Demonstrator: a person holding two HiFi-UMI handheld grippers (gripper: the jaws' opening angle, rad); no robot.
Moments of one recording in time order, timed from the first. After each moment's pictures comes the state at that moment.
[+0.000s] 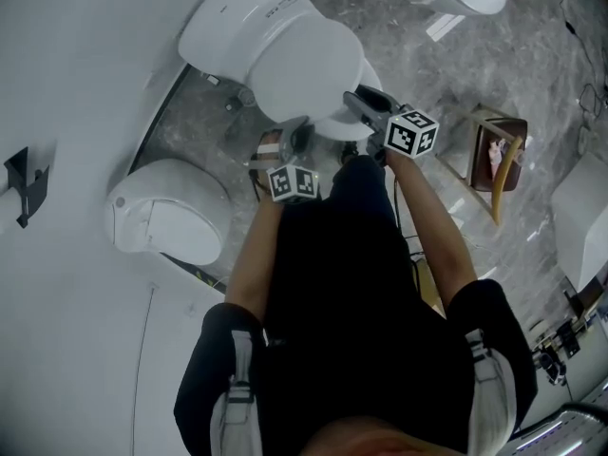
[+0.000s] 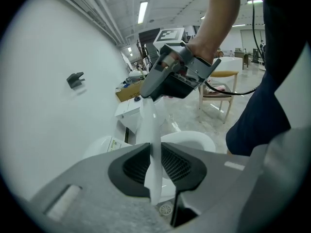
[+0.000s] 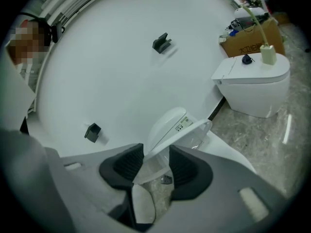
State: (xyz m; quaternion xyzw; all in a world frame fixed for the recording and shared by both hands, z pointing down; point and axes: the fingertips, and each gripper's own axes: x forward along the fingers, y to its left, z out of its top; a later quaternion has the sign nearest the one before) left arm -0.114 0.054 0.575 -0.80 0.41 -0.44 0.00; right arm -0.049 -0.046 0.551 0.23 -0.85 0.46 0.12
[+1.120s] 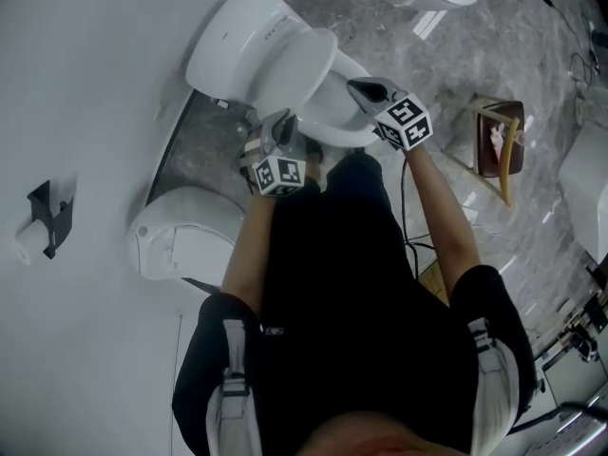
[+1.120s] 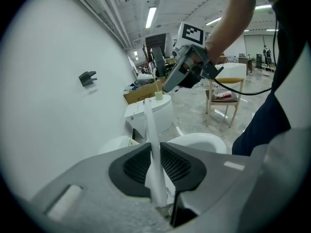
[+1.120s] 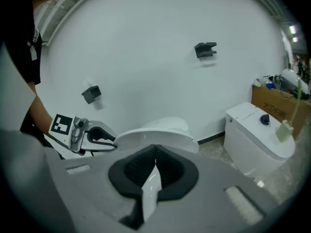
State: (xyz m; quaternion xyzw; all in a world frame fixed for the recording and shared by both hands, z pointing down) left arm -0.190 0.012 0.544 -0.81 0.43 -0.40 0.00; right arm -0.079 -0.069 0.510 0.21 -0.92 0.22 0.26
